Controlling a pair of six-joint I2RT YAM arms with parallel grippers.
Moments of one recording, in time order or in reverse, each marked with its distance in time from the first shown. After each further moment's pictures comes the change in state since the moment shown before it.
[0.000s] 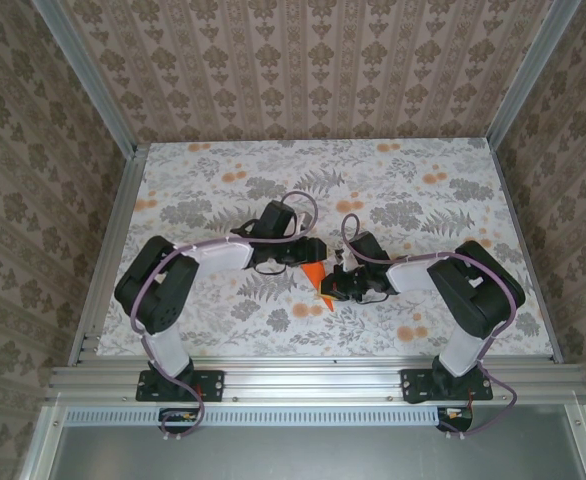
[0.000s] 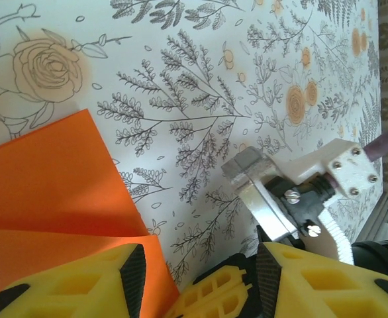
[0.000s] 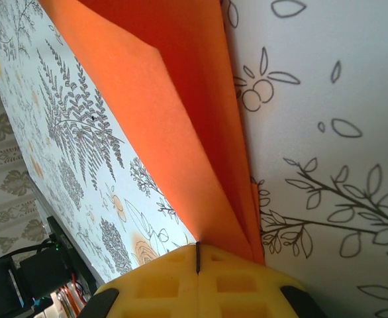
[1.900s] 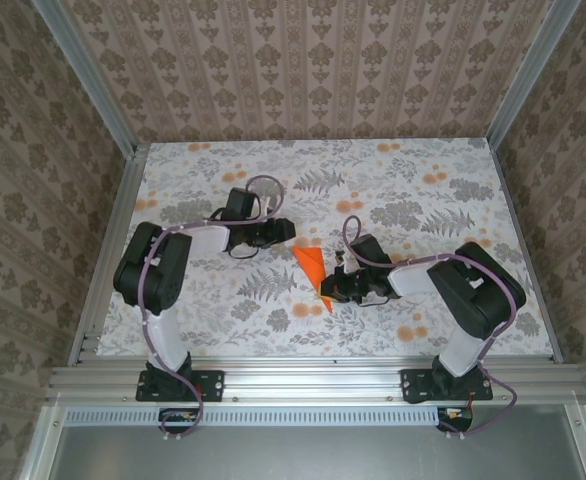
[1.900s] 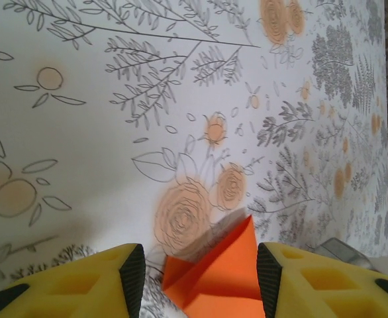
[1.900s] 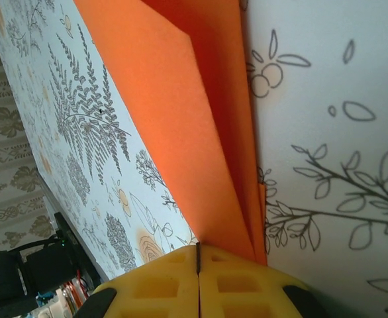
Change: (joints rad) left arm 0.269 0.079 0.017 0.051 0.105 0.113; right arm 0.001 -0.012 -0.037 0.065 -0.015 0.022
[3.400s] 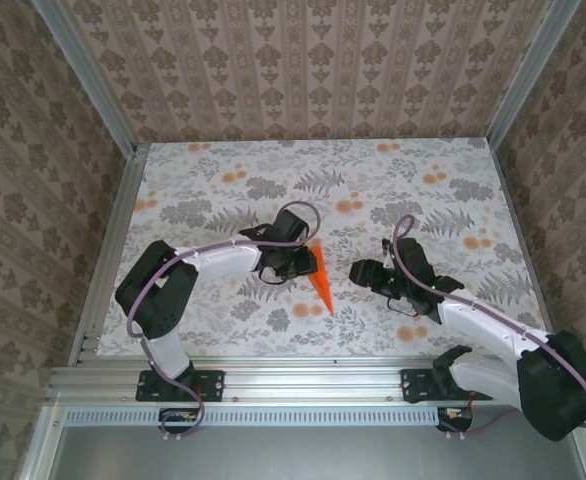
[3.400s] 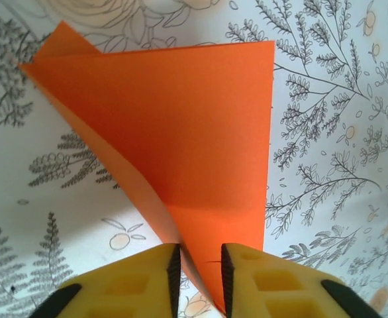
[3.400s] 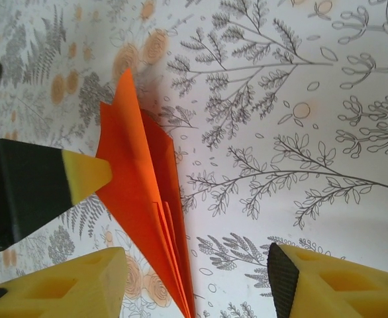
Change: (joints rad) left arm -0.359 -0.111 0.032 -0.354 -0.368 -0.259; right arm -0.089 -0.605 -0.146 -0.304 0.407 -0.070
